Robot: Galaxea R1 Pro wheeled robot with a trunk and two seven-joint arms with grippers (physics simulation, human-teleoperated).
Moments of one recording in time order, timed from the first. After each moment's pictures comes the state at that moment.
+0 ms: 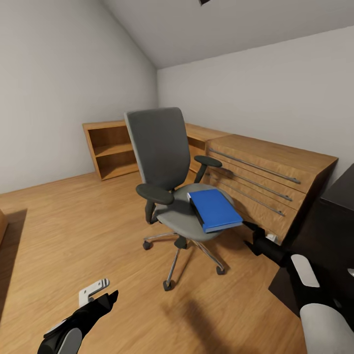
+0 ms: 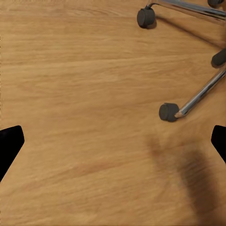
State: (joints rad) left arm -0.01 0.02 0.01 -1.58 0.59 0.60 0.39; right arm -0.65 -0.12 -0.45 -0.85 -1.08 0.77 0.15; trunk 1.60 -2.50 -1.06
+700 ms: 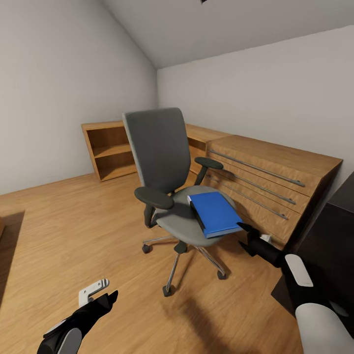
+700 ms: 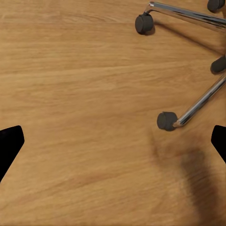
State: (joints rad) left arm -0.01 0.02 0.01 -1.58 0.59 0.60 0.39; right arm -0.65 -0.10 -0.41 -0.83 -1.08 0.77 0.15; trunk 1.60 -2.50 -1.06
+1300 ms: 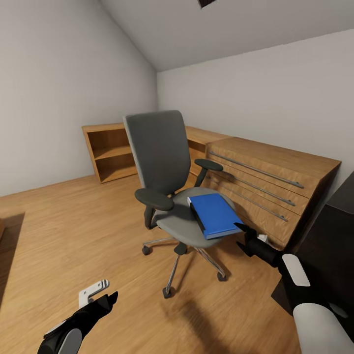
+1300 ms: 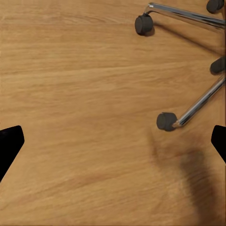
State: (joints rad) left arm -0.01 0.02 0.01 -1.57 0.59 0.60 0.40; right arm -0.65 -0.09 -0.39 -0.83 -1.08 0.77 0.15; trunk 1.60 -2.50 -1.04
